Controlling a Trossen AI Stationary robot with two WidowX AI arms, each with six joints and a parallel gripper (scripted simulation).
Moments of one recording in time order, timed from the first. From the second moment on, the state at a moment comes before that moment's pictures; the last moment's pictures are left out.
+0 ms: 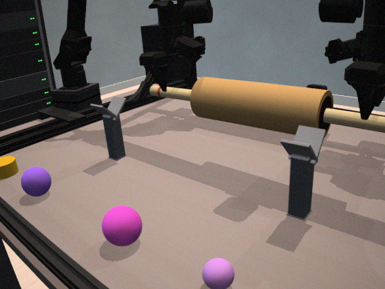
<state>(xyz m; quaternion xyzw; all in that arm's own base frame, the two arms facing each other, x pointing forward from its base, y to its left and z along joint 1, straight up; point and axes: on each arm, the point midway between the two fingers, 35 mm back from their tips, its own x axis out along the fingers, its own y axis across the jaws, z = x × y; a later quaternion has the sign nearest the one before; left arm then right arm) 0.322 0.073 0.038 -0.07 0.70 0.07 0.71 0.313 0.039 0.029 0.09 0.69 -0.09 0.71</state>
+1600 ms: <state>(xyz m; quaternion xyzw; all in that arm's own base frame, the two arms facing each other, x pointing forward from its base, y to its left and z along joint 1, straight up) 0.318 0.072 0.014 -0.07 0.70 0.07 0.71 0.308 0.040 0.006 0.09 0.70 -0.09 0.70</state>
